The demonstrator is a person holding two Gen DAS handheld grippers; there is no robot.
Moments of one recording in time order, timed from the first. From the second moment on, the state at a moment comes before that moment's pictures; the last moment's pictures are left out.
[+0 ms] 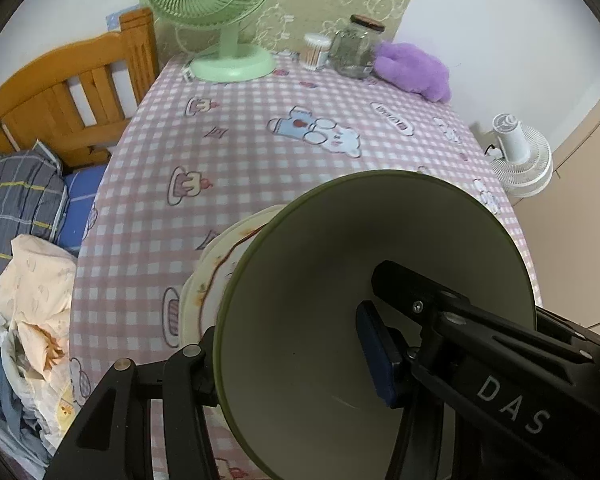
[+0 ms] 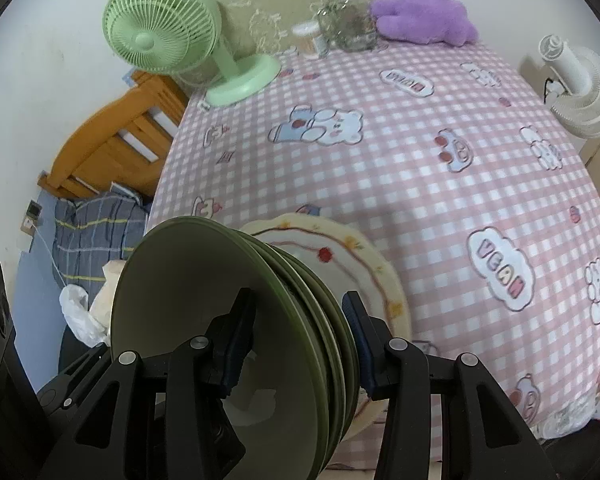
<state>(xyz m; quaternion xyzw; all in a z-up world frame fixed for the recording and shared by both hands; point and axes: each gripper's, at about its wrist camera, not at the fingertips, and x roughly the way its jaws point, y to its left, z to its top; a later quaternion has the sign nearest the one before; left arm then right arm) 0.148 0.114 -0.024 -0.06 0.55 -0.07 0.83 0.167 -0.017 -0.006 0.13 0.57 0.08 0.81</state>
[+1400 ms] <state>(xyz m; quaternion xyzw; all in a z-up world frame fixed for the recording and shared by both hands) 0.148 0.128 -0.052 -0.04 0.56 -0.07 0.82 0.165 -0.006 -0.035 0.11 0.60 0.05 0.80</state>
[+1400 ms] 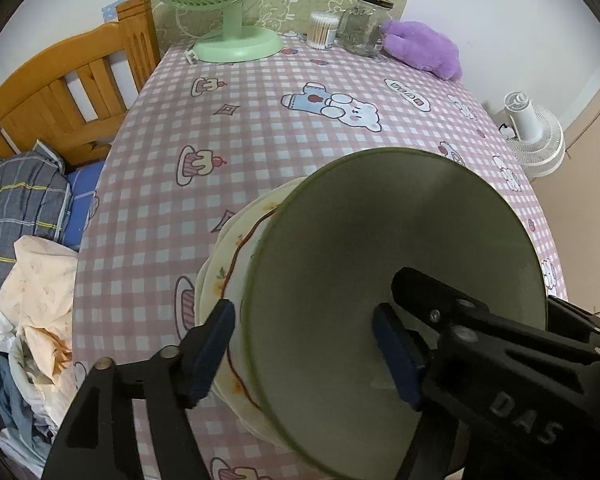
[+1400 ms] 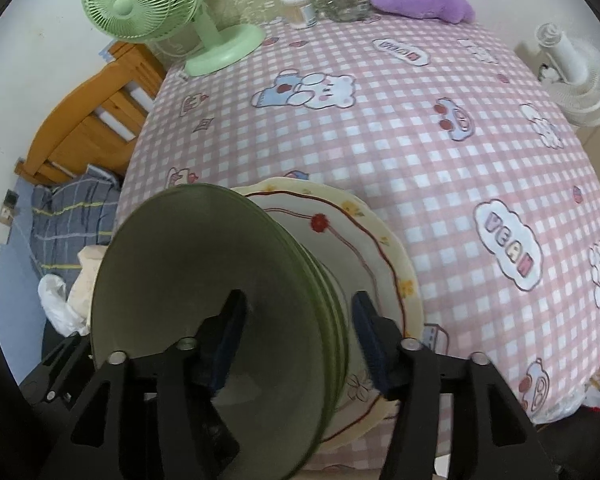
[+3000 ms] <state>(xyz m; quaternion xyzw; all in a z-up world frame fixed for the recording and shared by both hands) 0.028 0.066 0.005 -0.05 0.35 0.03 0.94 0.040 -0.122 0.046 0.02 0.37 0.04 0.93</state>
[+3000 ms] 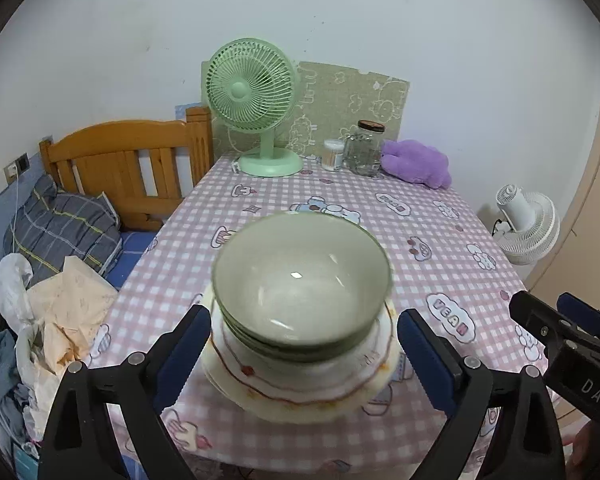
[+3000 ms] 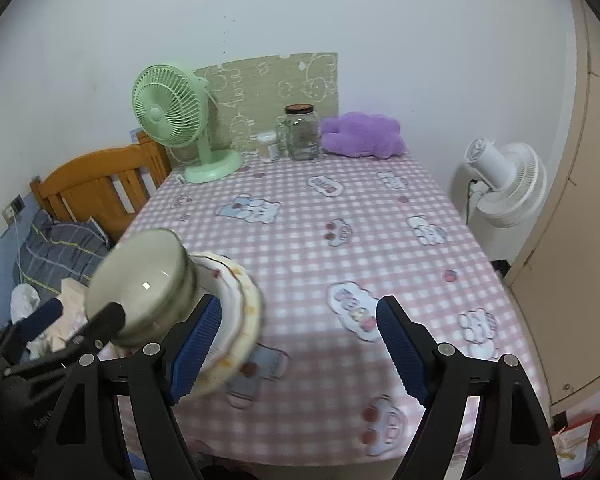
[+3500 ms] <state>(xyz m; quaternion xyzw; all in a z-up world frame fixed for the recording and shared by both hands) -0.017 0.014 -0.022 -0.03 0.33 0.03 0.94 -0.014 -0.170 0.015 0.02 0.34 0.03 0.94</state>
